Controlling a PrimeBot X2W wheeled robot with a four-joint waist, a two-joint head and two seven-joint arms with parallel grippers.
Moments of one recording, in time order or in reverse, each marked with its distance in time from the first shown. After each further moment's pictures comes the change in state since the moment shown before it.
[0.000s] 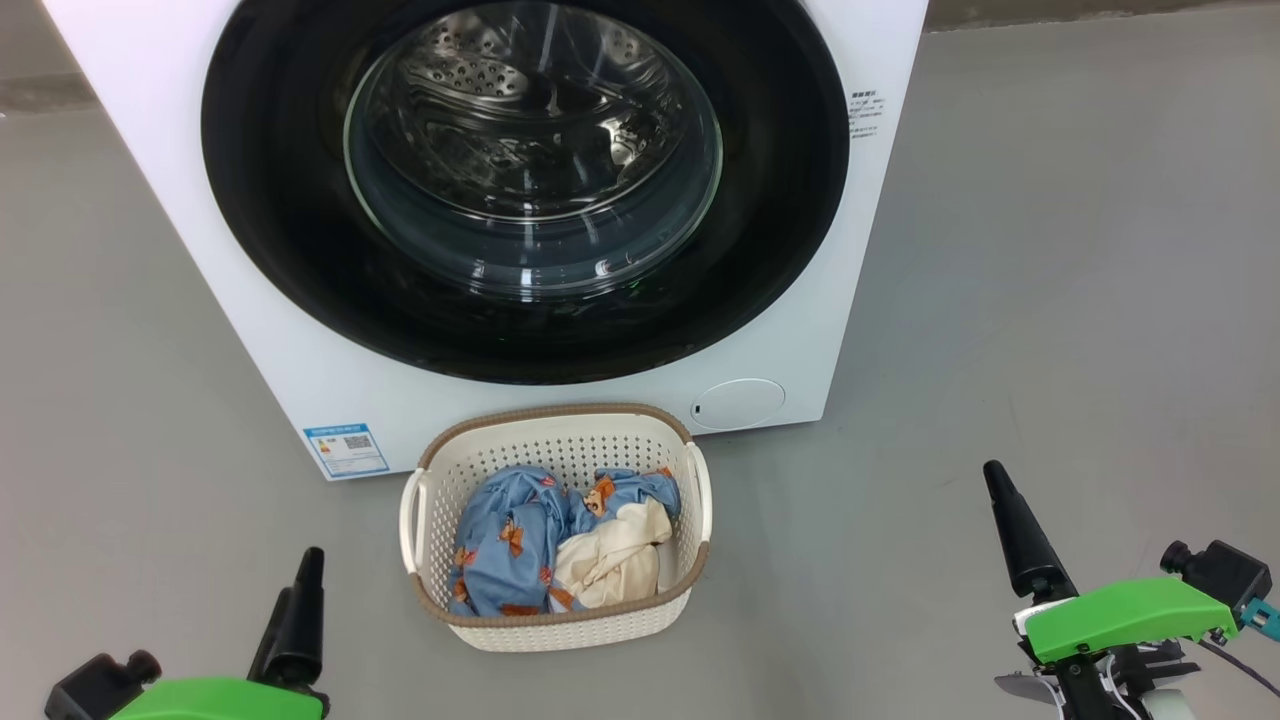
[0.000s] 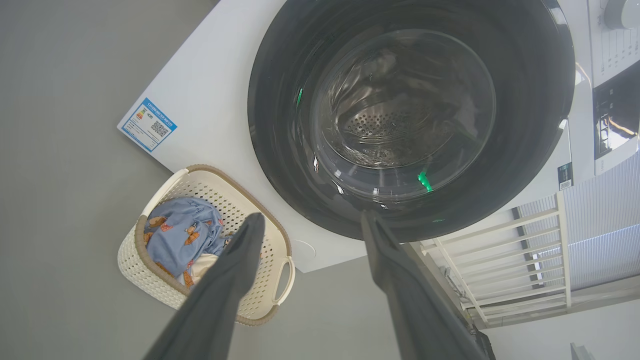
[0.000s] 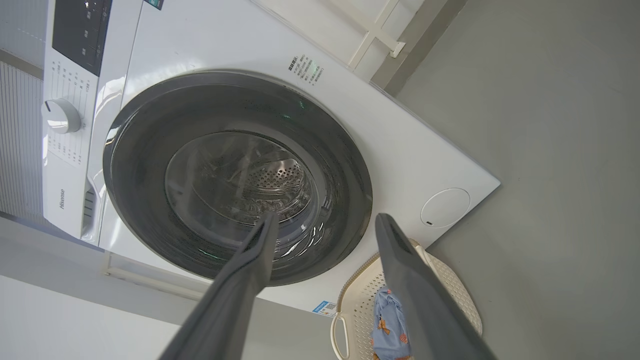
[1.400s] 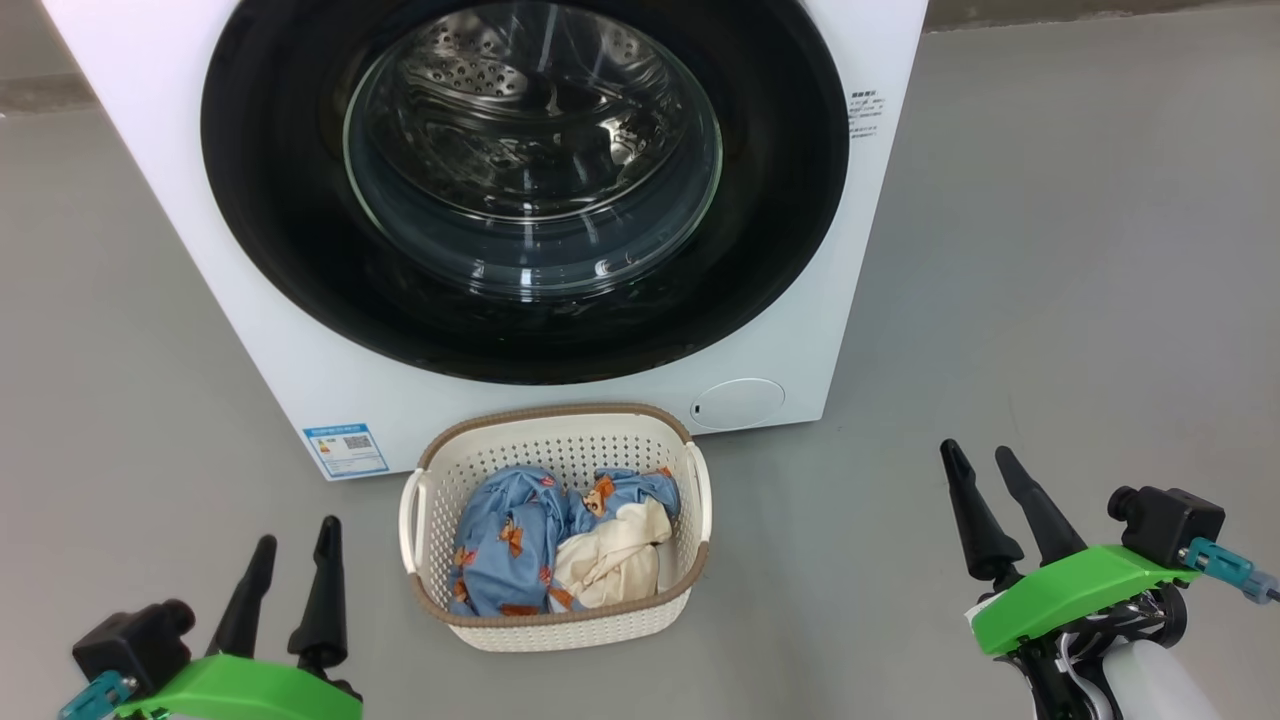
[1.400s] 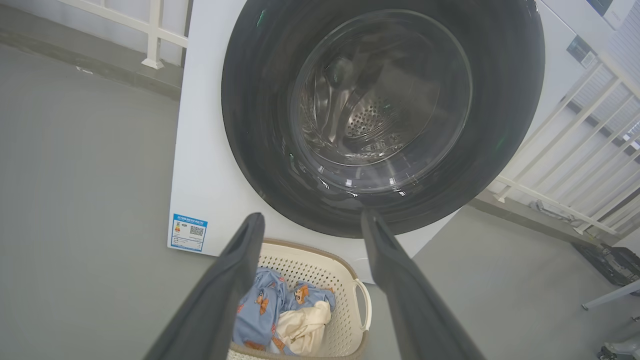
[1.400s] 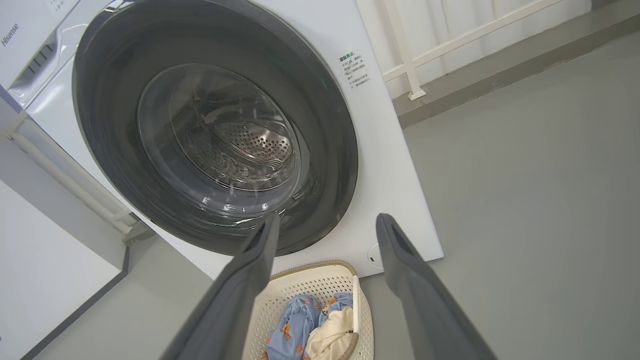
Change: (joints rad) left arm -0.023 0.048 -0.062 -0.030 0.508 -0.004 -0.119; right arm -0.077 -0.052 0.084 0.058 -0.485 0.001 -0.116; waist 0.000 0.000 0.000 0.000
